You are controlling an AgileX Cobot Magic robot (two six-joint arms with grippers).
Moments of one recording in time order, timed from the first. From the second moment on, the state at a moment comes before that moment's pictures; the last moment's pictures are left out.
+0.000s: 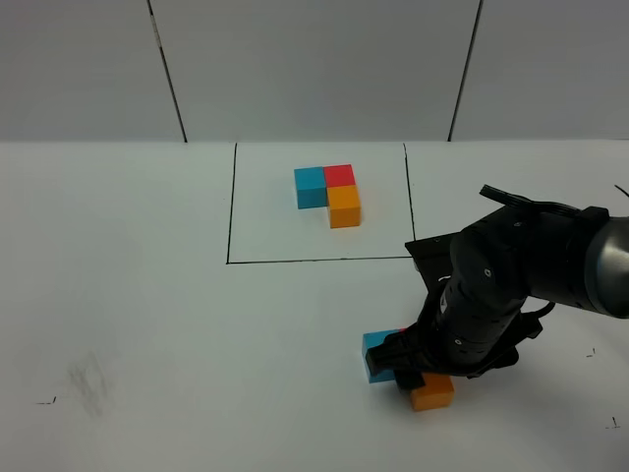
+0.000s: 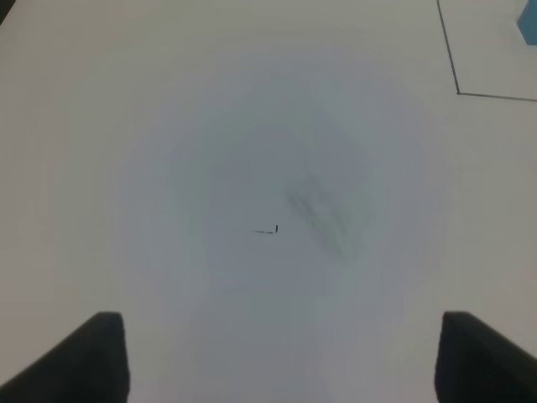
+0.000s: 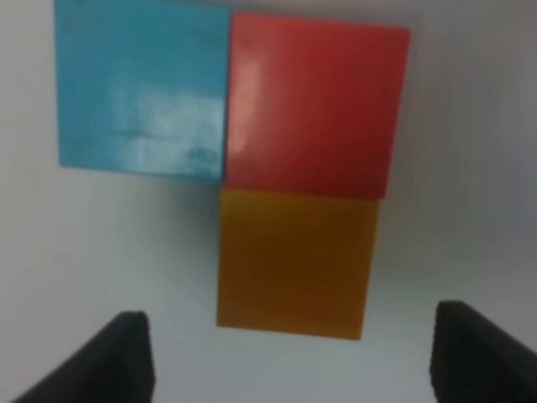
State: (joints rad) left arm 0.14 -0.01 -0.51 -0.06 1.07 -0.01; right arm 0.60 1.80 -1.06 0.02 0.75 0.36
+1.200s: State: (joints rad) left arm 0.14 -0.01 -0.51 -0.06 1.07 -0.01; right arm 0.60 1.90 -1.07 0.02 0.65 0.35
